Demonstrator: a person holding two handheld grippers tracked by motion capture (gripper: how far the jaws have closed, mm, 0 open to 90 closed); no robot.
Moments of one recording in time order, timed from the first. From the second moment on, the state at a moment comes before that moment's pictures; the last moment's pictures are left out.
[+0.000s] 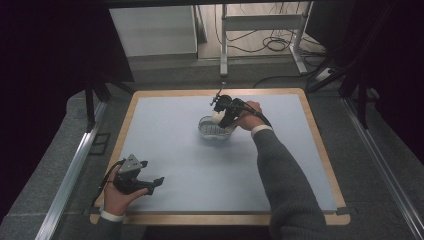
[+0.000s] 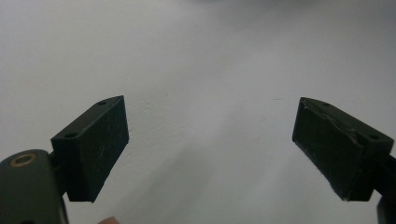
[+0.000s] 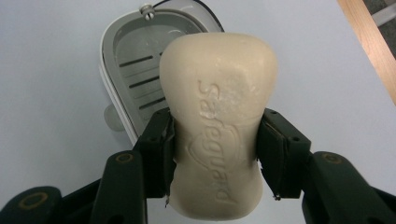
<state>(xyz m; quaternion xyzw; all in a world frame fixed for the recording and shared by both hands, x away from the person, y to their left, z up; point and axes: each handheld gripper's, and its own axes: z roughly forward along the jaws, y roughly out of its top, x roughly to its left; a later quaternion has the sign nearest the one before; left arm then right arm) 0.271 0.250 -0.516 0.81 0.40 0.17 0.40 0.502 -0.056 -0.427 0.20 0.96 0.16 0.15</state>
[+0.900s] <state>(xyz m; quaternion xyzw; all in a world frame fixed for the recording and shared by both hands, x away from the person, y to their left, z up) 0.271 0.250 -0.516 0.81 0.40 0.17 0.40 0.509 -0.029 -0.453 0.17 0.97 0.13 0.14</state>
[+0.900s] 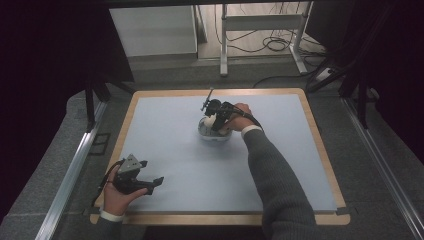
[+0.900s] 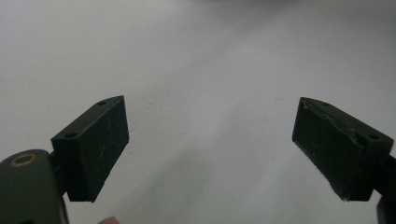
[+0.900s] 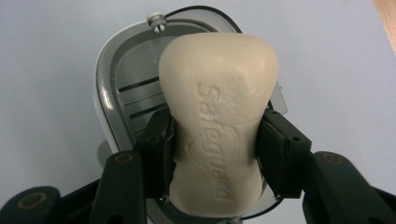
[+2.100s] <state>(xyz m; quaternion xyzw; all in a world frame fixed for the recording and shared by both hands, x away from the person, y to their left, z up) 0.271 0.245 -0.517 0.81 0.39 0.17 0.40 0.474 -0.099 -0.428 0.27 0.90 0.30 0.18</state>
